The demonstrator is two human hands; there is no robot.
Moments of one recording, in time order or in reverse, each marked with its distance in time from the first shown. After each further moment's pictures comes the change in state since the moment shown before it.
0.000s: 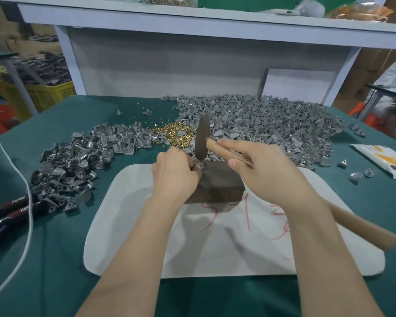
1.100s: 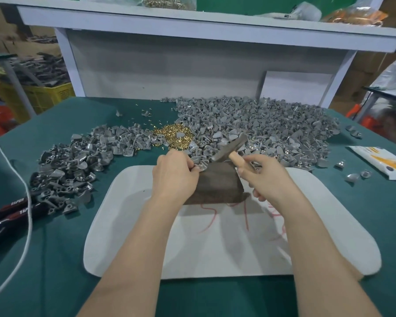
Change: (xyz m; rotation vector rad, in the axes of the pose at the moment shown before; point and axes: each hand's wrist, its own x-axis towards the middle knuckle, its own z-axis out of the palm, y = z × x) left_hand 0.001 0.001 0.002 -0.079 -0.008 -0.051; right_hand 0.012 0.051 0.039 0.429 0.036 0.428
